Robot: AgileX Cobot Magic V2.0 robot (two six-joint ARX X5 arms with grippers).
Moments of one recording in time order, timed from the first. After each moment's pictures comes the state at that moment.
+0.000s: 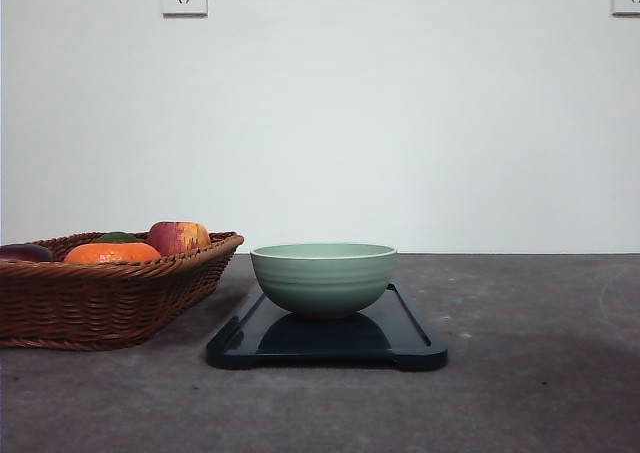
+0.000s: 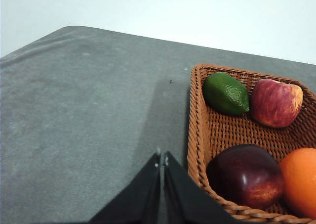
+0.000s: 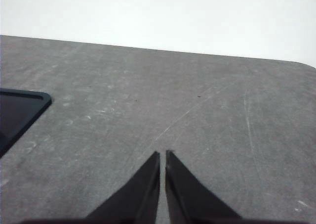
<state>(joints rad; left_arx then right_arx) -0.02 0.00 0.03 -0.18 -0.12 -0.15 0.10 0.00 0.02 -0.11 0.06 -0.02</state>
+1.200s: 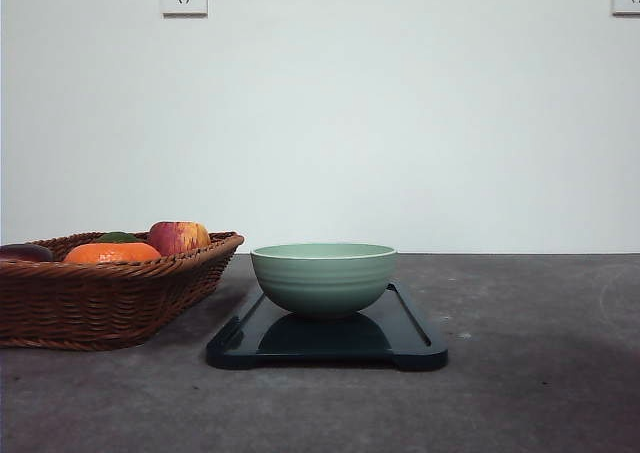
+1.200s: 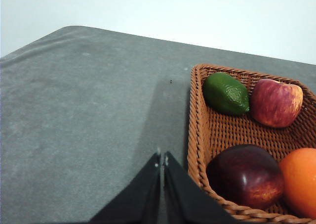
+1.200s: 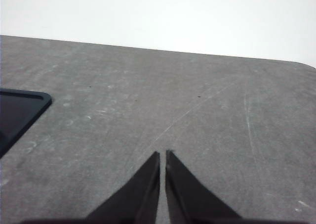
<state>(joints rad) -0.02 0.00 0.03 -0.18 -0.12 -0.15 0.10 0.00 0.02 -0.11 0.06 -0.02</state>
